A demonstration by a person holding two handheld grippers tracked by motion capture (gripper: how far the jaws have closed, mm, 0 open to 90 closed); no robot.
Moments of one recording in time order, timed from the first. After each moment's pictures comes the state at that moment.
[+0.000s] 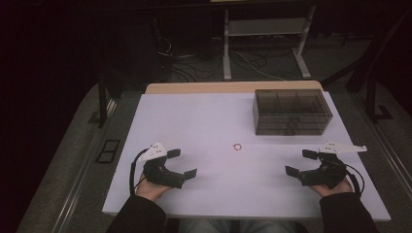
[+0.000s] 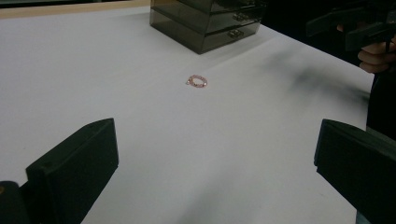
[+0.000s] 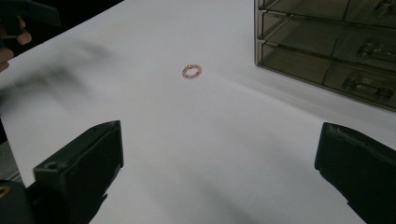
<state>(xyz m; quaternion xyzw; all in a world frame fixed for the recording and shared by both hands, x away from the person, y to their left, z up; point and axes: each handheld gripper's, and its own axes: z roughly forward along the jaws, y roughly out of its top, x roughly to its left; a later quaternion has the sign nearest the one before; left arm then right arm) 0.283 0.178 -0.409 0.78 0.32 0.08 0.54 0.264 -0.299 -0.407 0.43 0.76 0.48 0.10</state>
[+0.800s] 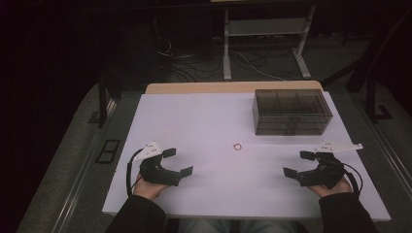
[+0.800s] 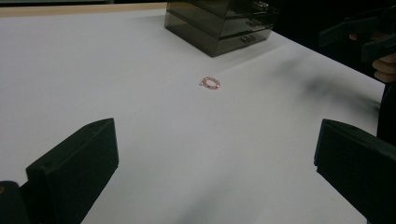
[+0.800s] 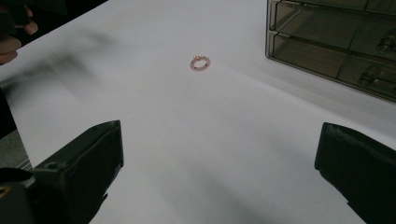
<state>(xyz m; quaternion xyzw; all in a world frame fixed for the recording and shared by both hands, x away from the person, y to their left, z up) 0.286 0.189 -0.412 0.76 0.34 0.08 0.54 0.265 -0.294 -0.403 0.42 0.77 0.46 0.09</state>
